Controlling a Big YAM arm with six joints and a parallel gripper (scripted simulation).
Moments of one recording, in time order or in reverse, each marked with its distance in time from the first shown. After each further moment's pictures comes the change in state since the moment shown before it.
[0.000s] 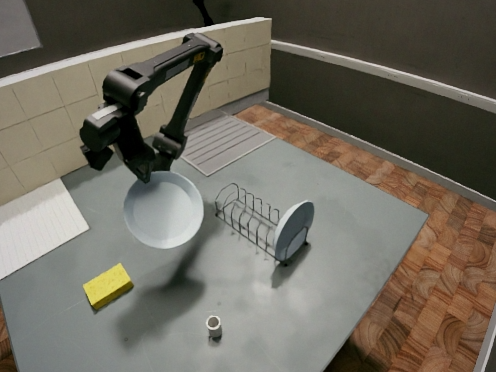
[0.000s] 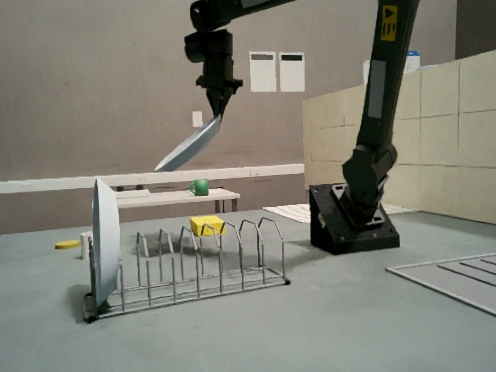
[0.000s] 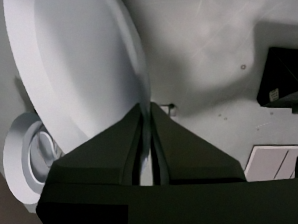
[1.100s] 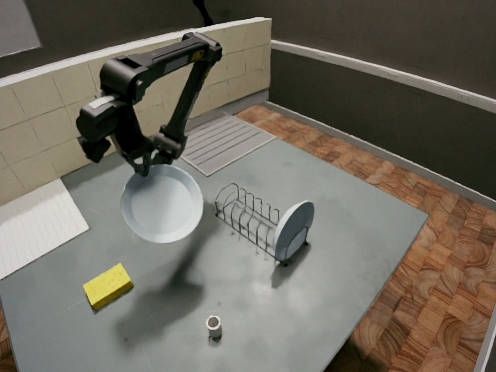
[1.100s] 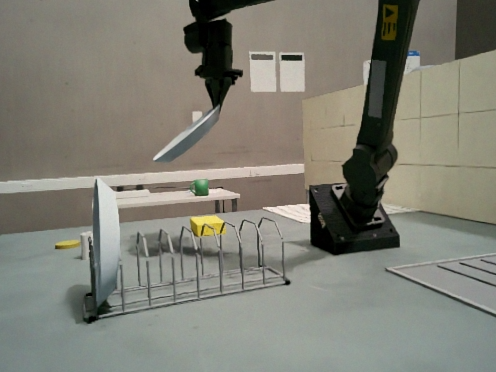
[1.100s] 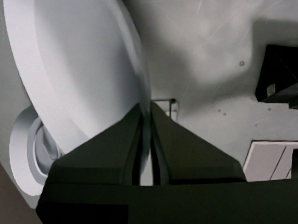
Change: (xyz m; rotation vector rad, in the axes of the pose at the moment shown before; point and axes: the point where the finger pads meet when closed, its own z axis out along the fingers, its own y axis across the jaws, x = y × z) arm 0.001 0.004 -0.022 -0.005 -0.006 -0.007
